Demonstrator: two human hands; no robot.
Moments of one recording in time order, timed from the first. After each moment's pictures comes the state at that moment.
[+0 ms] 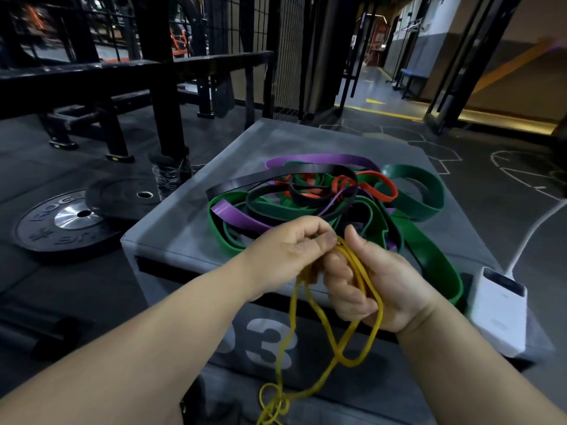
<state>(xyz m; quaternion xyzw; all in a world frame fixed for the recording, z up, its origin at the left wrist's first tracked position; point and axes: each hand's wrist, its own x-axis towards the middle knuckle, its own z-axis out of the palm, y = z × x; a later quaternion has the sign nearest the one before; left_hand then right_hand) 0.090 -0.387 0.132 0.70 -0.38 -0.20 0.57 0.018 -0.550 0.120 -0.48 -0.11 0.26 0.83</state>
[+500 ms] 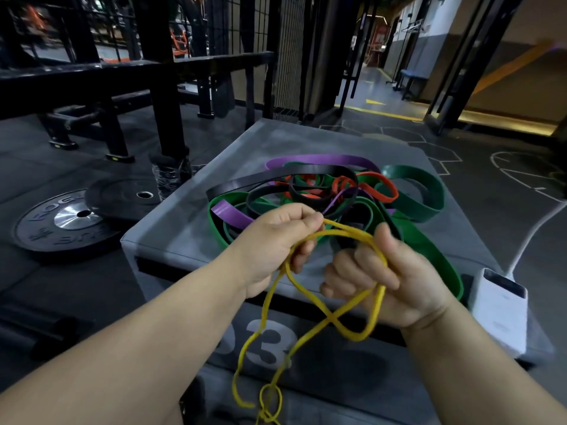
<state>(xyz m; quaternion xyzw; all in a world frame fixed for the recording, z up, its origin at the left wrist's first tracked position) 0.091 -0.385 0.141 0.62 -0.27 -0.24 0.69 0.019 -0.551 0.126 -0.46 -0.24 0.22 0.83</state>
